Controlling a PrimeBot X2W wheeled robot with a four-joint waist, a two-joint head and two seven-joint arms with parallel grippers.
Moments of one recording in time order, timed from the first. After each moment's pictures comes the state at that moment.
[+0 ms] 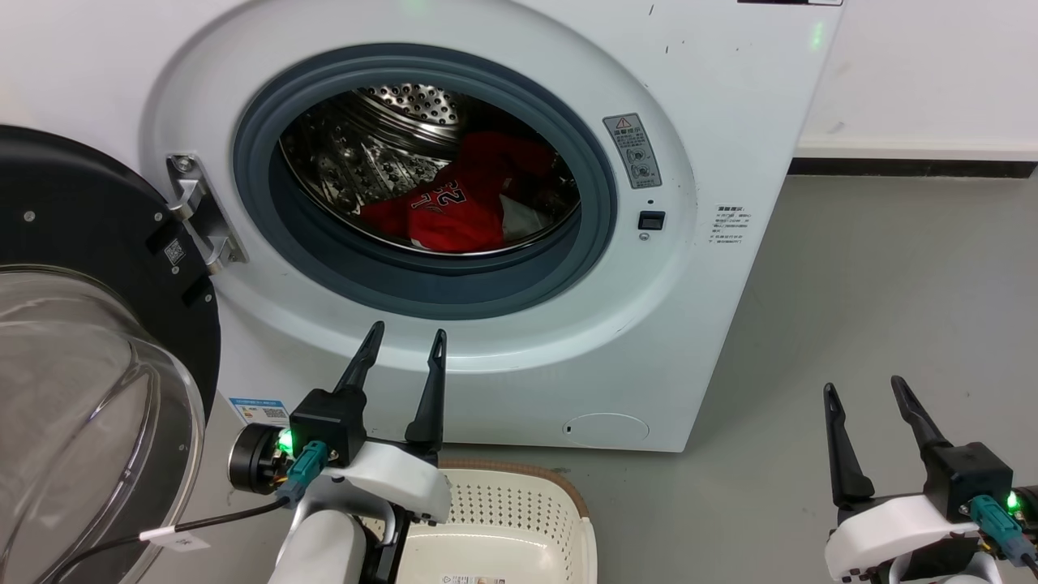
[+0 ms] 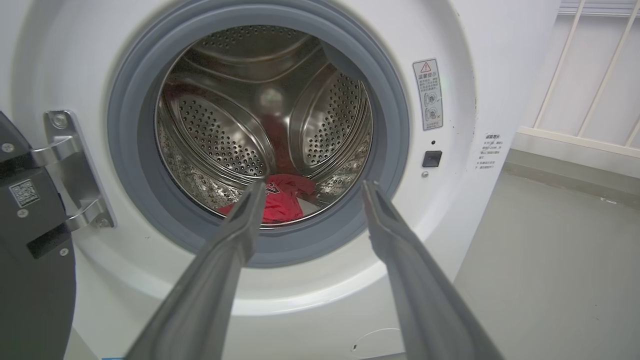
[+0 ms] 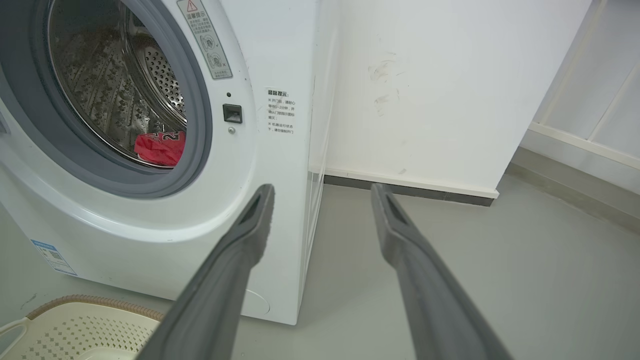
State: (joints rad) left arm -0.22 0.05 -0.19 0.30 -0.14 -0.05 -0.26; right arm -0.01 -0.05 -0.09 0.14 -0.06 0.13 -0.19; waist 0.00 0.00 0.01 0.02
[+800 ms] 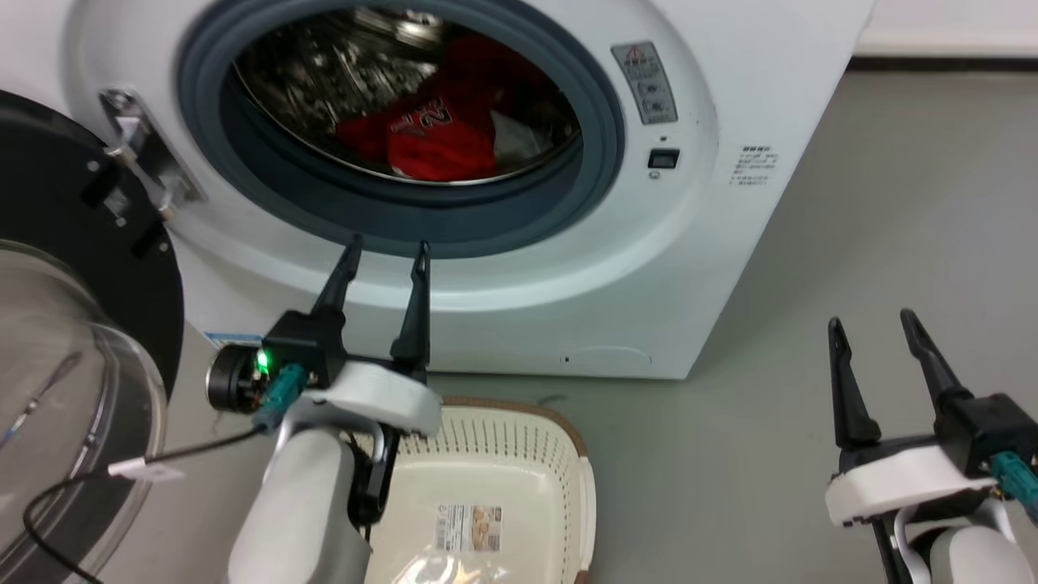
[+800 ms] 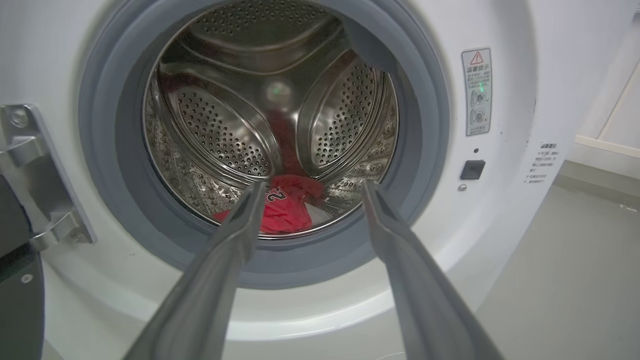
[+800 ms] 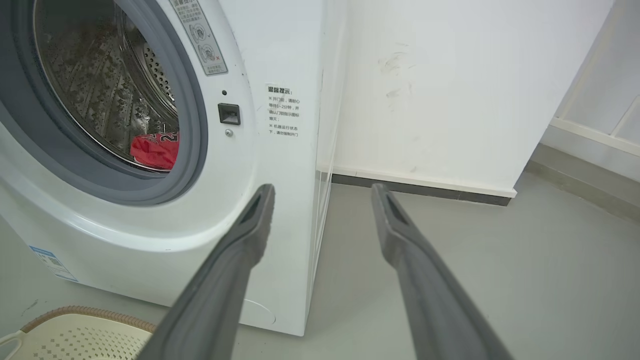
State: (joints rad) left arm -0.36 0.05 -0.16 0.31 -0.16 -0.03 -0.26; right arm -0.08 -0.05 -0.07 0.06 -0.04 0.13 -0.18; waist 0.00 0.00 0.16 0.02
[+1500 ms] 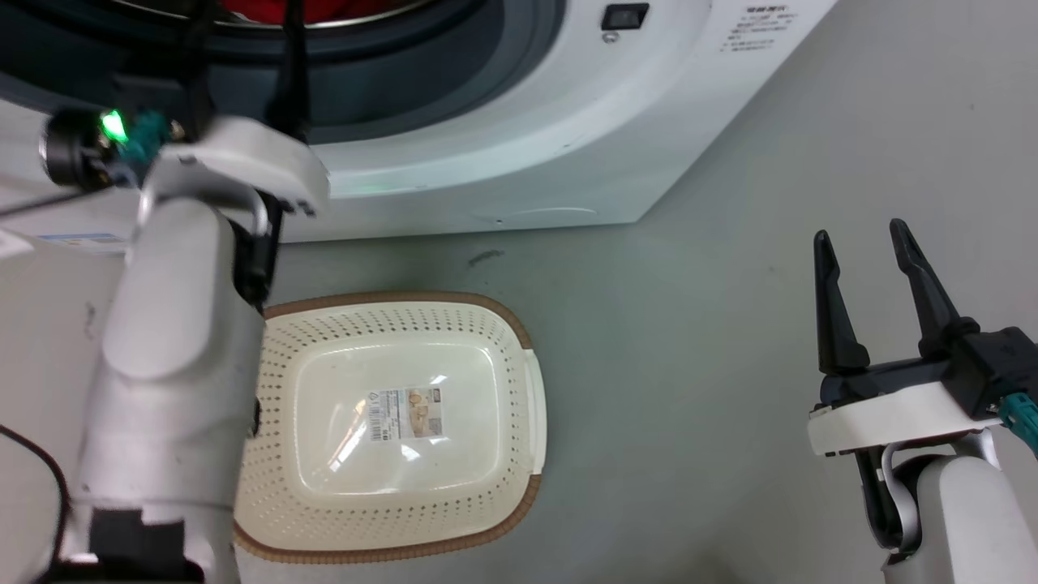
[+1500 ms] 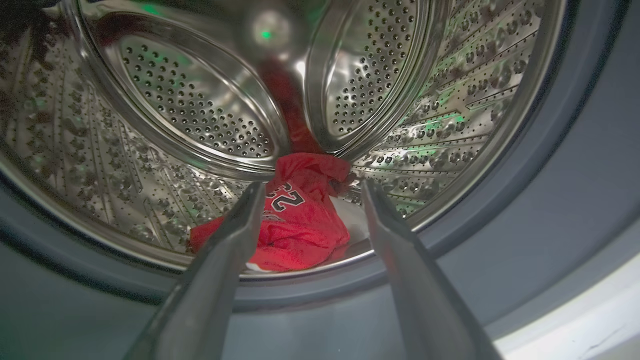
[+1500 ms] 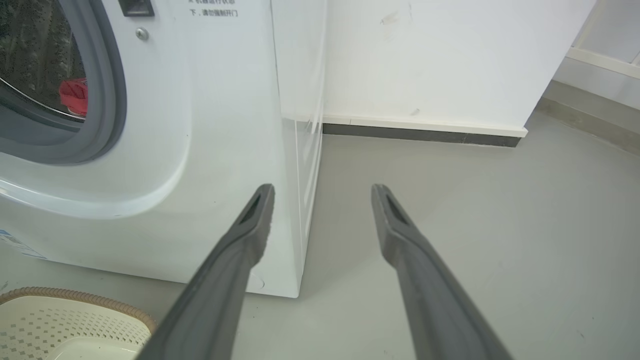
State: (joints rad) left arm -0.85 0.16 -0.06 0.59 -0.09 -0.07 -0.26; right arm -0.23 -0.05 -0.02 0.05 0.02 0.13 -0.23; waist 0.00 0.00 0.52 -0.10
